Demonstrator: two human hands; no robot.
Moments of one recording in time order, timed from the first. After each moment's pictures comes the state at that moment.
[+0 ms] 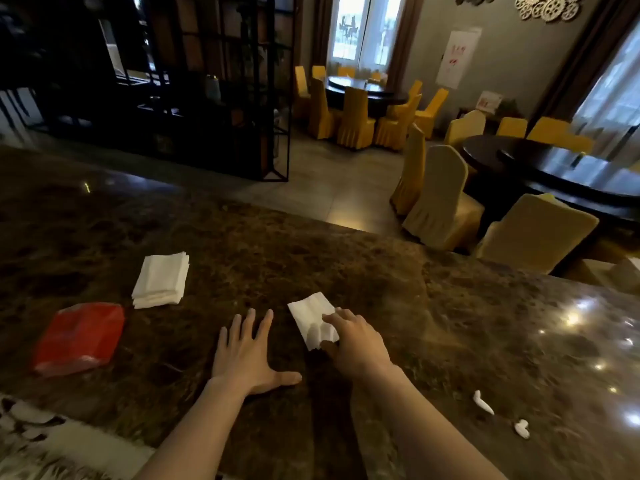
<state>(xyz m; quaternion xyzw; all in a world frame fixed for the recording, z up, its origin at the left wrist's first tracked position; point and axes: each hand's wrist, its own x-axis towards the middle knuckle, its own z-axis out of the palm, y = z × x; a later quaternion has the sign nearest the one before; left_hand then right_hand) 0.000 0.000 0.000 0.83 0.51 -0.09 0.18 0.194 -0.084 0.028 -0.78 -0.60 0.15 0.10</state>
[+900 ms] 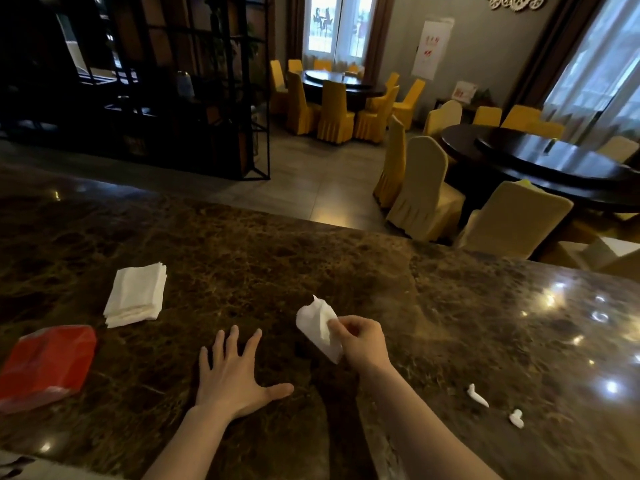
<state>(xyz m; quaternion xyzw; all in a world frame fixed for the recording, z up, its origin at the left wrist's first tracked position) -0.003 0.005 -0.021 0.83 0.51 -0.08 0.19 0.208 -0.087 0.011 -0.77 -0.27 0.32 0.48</state>
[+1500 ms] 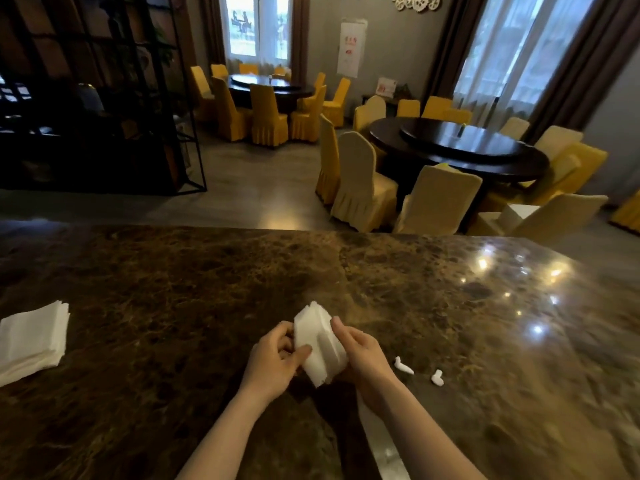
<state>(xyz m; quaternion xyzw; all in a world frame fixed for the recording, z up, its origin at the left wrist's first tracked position) 0.131 -0.070 0.016 0.75 0.34 0.17 0.54 0.270 -0.193 0.026 -0.69 -0.15 0.42 0.57</state>
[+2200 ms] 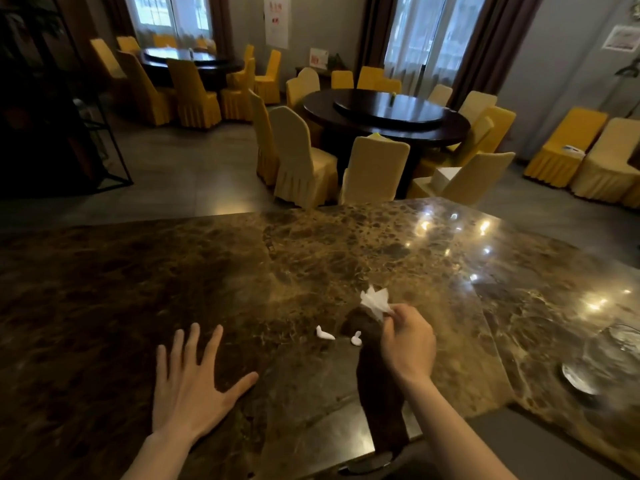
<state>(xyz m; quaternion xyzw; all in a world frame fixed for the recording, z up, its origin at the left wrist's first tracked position) 0.135 -0.106 -0.031 0.92 0.38 -0.04 0.09 0.358 -0.352 0.016 -0.92 -0.14 -0.10 0.36</state>
